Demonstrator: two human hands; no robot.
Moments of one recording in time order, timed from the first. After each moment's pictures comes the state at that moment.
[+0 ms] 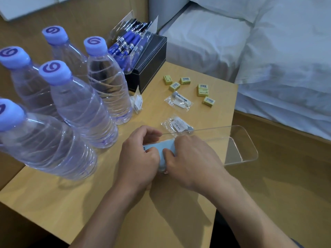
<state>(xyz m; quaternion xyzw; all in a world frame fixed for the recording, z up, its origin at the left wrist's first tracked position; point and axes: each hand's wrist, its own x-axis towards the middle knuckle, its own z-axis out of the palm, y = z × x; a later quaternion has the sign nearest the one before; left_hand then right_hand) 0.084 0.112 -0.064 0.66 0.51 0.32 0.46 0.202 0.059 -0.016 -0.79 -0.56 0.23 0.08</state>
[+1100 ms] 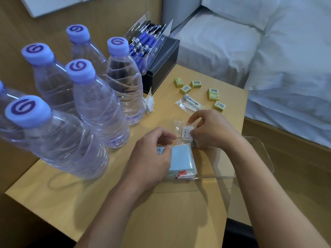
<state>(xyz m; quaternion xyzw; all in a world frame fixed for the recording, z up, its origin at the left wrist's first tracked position) 0.074 0.124 -0.065 0.69 0.49 0.26 0.47 0.266 0.129 -0.044 -0.83 -0.47 0.27 0.13</state>
